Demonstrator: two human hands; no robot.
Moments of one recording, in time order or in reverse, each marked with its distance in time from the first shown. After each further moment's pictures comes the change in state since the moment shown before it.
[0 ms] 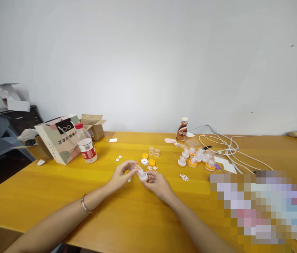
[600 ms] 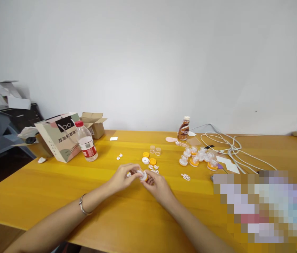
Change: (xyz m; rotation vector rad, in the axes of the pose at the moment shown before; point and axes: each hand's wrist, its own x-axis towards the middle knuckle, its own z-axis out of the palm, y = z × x) left_hand -0.003 0.029 0.000 0.334 -0.136 0.027; right_hand -0.010 -0.007 0.005 -0.325 0.032 -0.281
